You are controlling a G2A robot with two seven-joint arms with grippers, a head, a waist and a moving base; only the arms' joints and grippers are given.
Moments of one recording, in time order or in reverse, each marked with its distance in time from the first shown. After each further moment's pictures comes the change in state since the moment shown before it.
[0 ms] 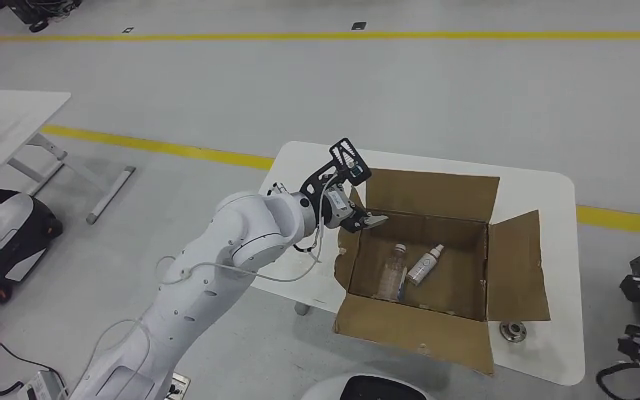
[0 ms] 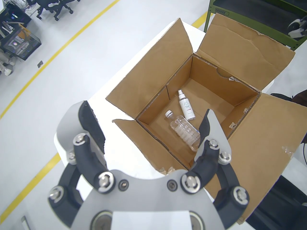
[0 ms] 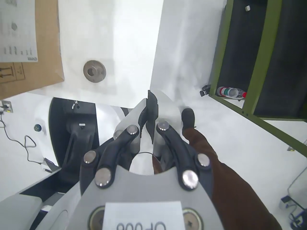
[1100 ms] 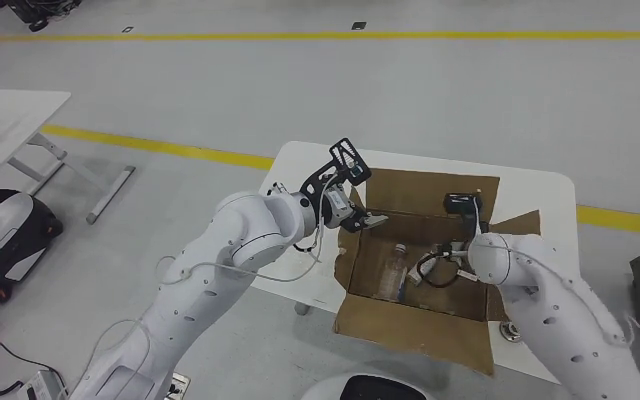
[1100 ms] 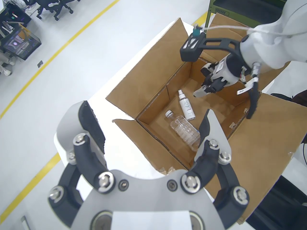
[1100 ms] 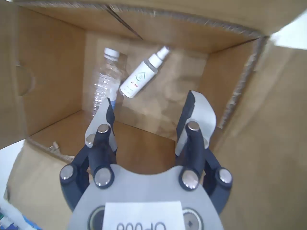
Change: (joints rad) left arm 0.000 0.000 0.000 0.000 0.000 0.000 0.000; right arm 0.639 -0.193 -0.852 0.430 0.205 0.509 -0.318
